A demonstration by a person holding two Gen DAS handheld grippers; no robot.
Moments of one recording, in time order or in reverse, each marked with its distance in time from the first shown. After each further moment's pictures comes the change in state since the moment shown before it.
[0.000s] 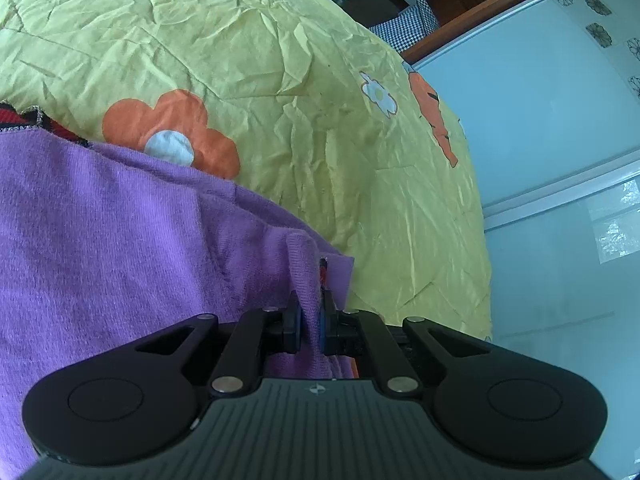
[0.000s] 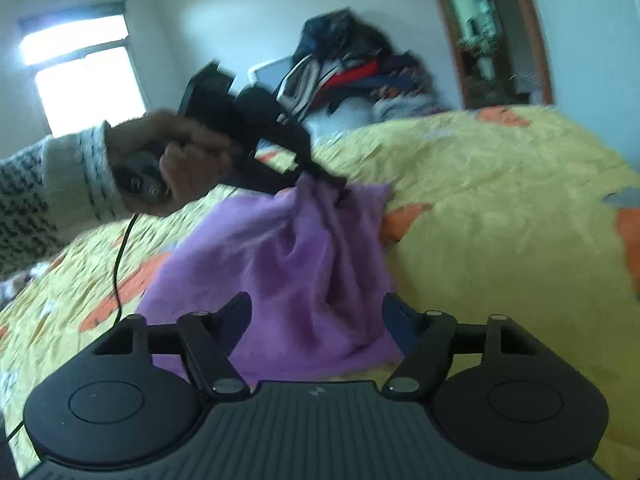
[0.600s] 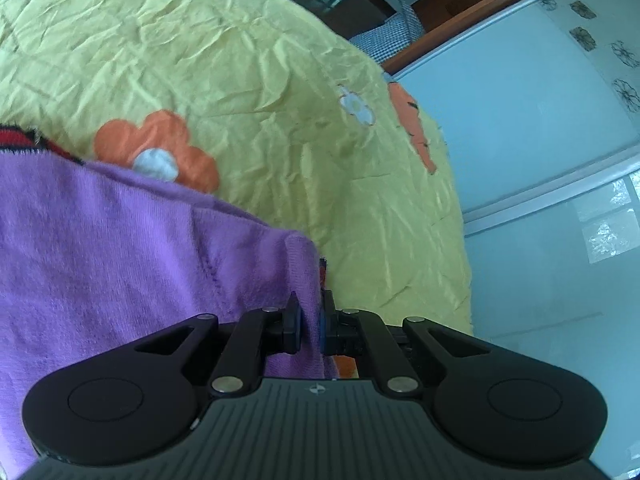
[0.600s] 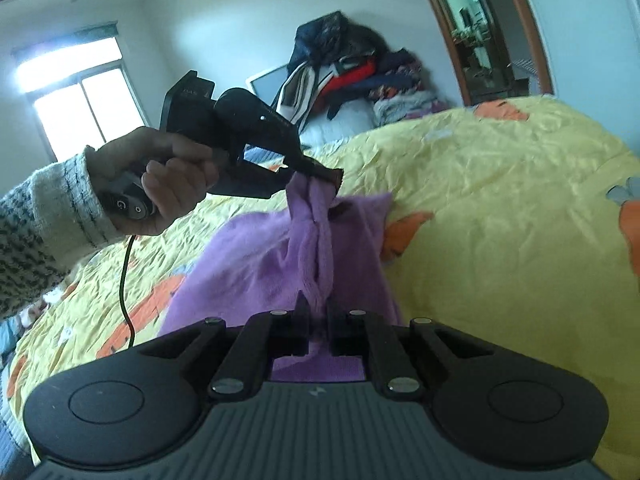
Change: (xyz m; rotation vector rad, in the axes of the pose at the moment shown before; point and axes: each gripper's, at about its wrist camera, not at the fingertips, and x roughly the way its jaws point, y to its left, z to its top) left arm -0.021 -0.018 0.000 0.023 -0.027 -0.032; right arm -0.010 -0.010 0.011 0.080 -0.036 0.013
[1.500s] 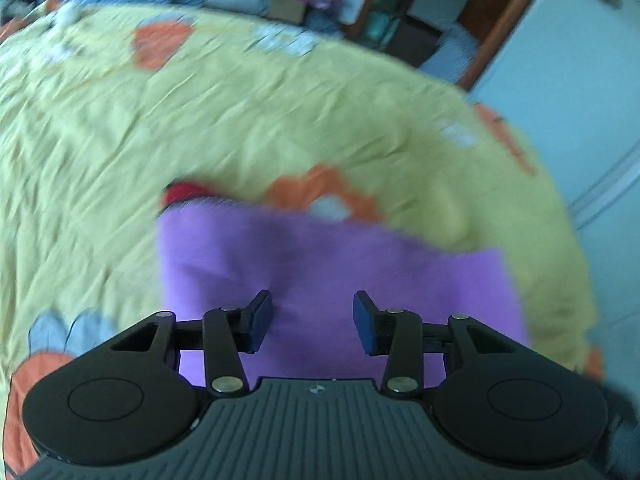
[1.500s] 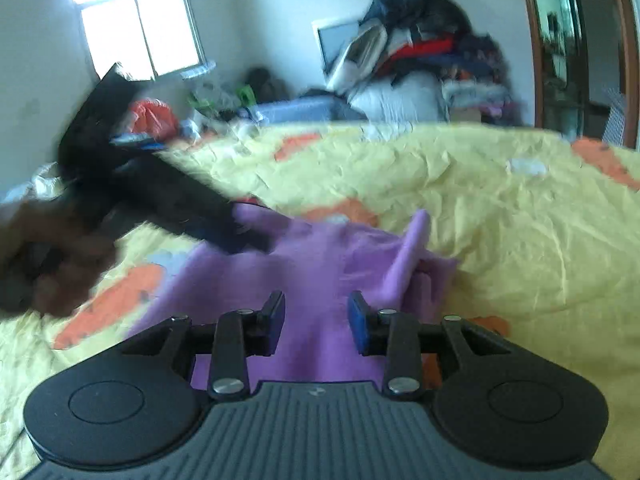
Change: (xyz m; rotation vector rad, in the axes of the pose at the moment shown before) left arm -0.041 0.060 -0.023 0.161 -0.151 0.378; right arm 0.145 -0.001 0.077 -0.254 0.194 0.062
